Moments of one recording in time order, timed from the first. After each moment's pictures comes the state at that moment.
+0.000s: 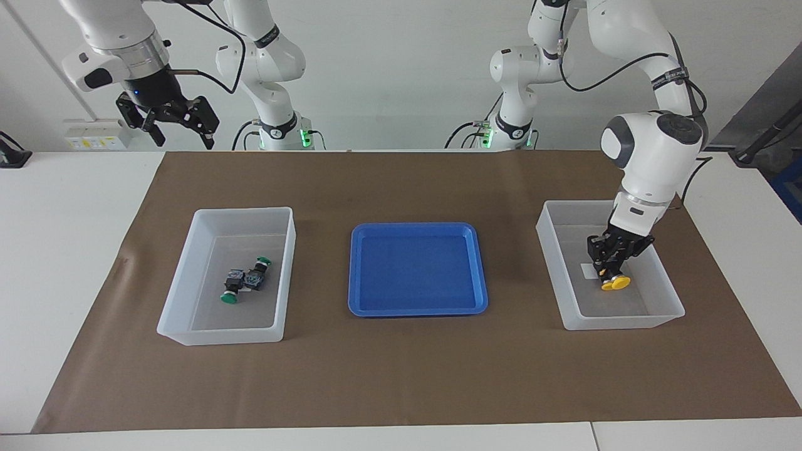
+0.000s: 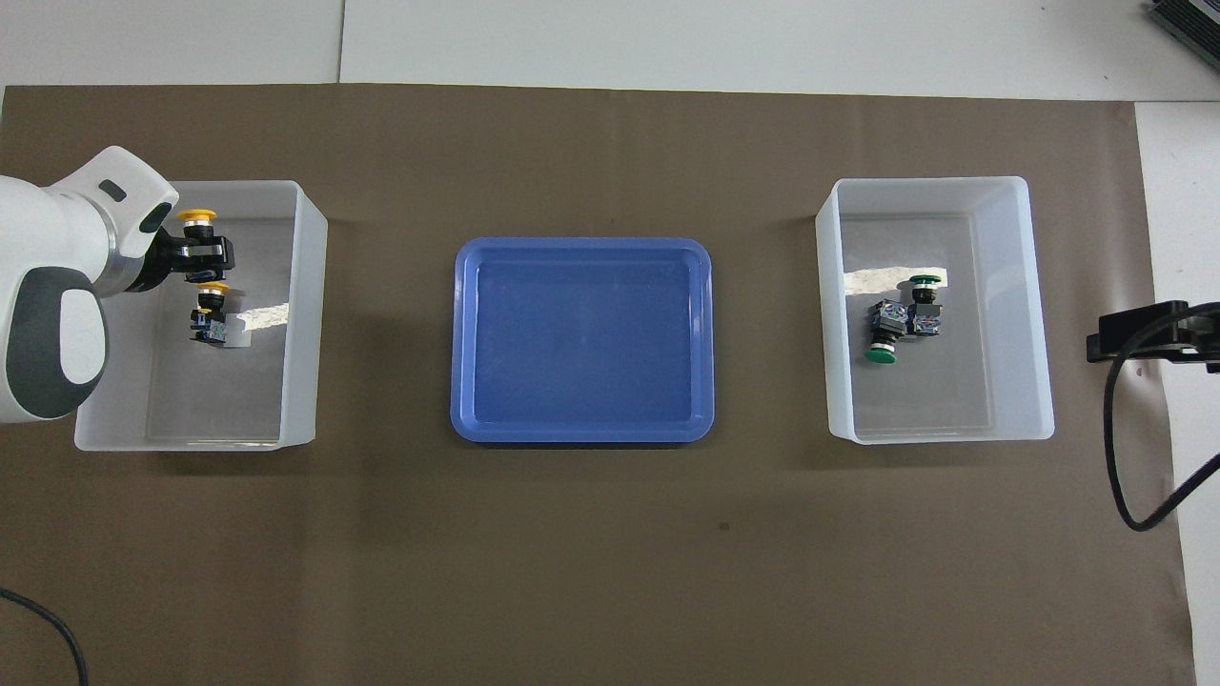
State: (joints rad) left arm 0.03 0.17 -0.02 -1.95 0.02 2.33 -0.01; right arm 0.03 -0.11 -0.04 -1.62 -0.01 1.50 0.09
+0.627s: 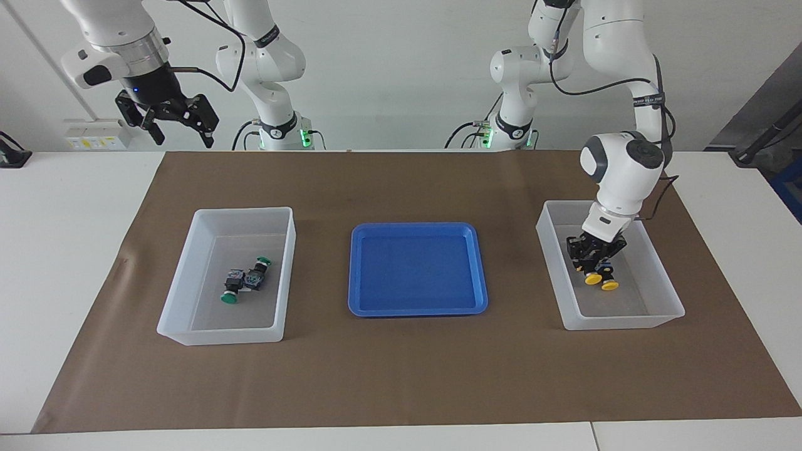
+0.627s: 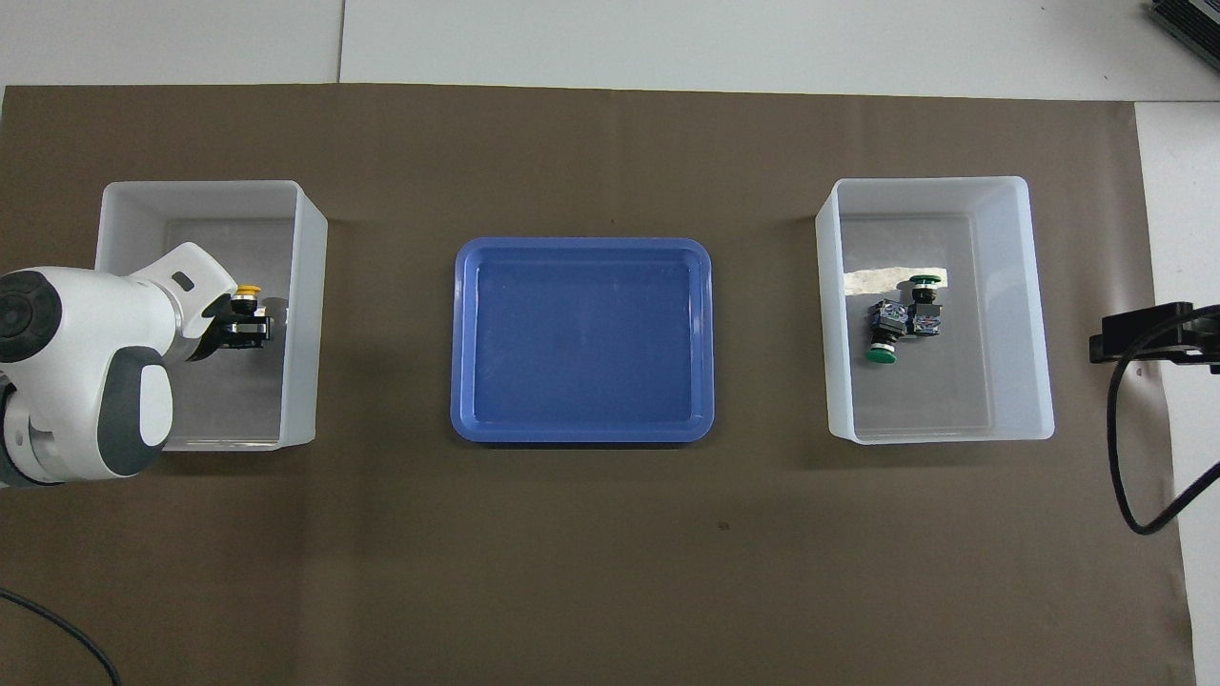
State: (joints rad) left arm 0.04 0.17 -0.03 -2.20 0.02 2.52 0.05; right arm 0.03 -0.12 -0.04 -1.62 -0.01 1.50 0.09
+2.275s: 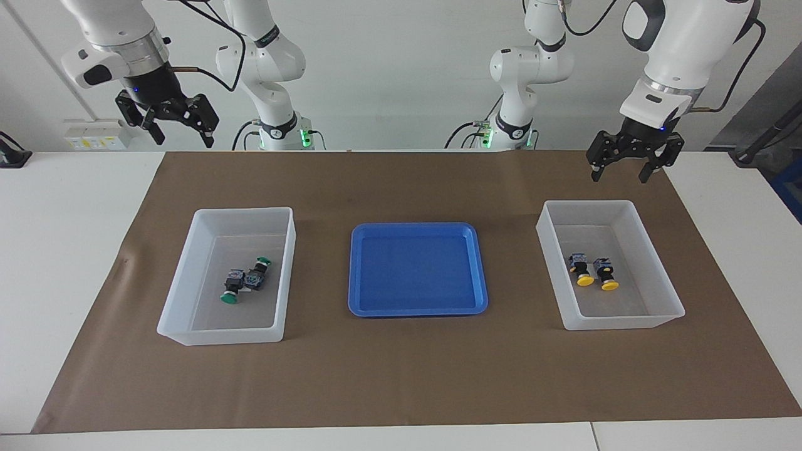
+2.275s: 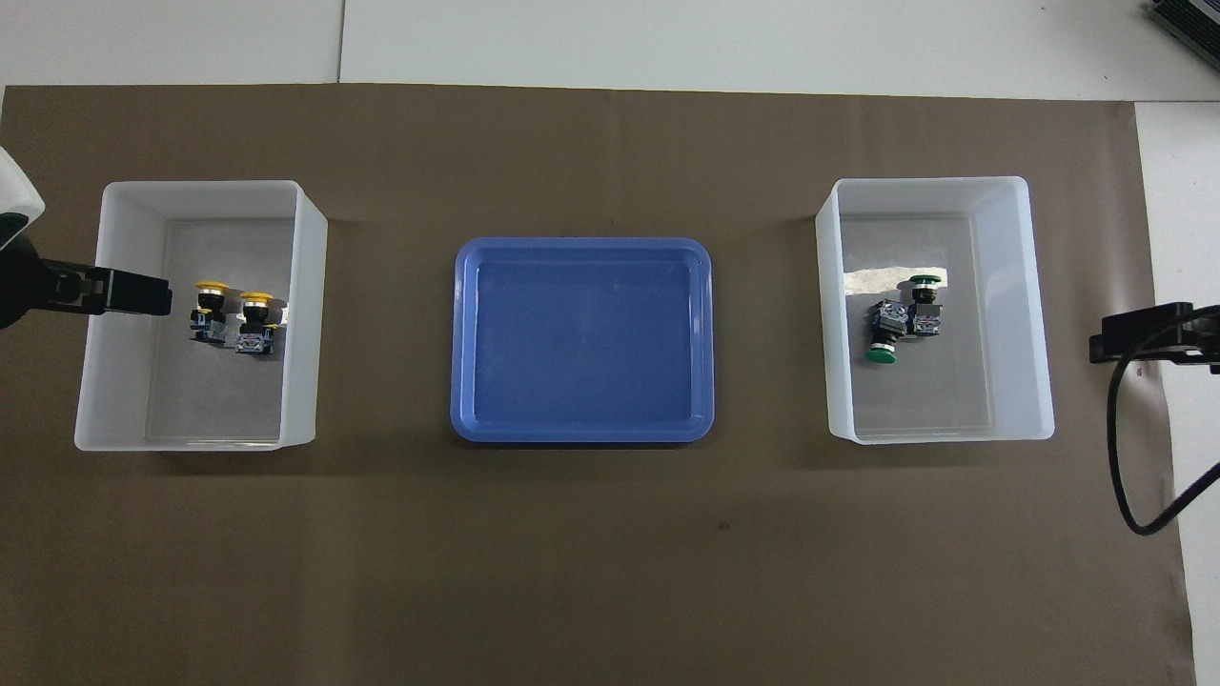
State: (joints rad) left arm -0.02 -0.09 -0.06 -1.70 0.02 1.72 0.06; right arm 0.03 -0.12 -0.04 -1.62 -0.01 1.50 0.09
